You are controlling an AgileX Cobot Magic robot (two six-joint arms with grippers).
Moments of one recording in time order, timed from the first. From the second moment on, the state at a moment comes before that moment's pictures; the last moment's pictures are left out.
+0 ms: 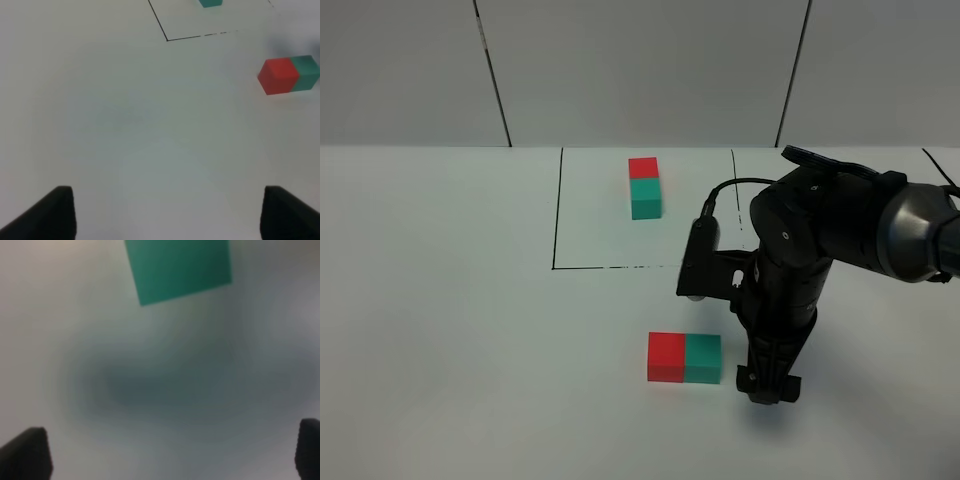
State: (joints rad) left arm -0.03 -0.01 -0.51 -0.22 1.08 0.19; right arm 0.57 1.90 -1.29 -0.09 0.92 -0.83
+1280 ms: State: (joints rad) left arm -0.03 -0.01 -0.51 -0.22 1.08 0.18; right arm 0.61 2.15 -1.45 0.08 0.80 -0.95
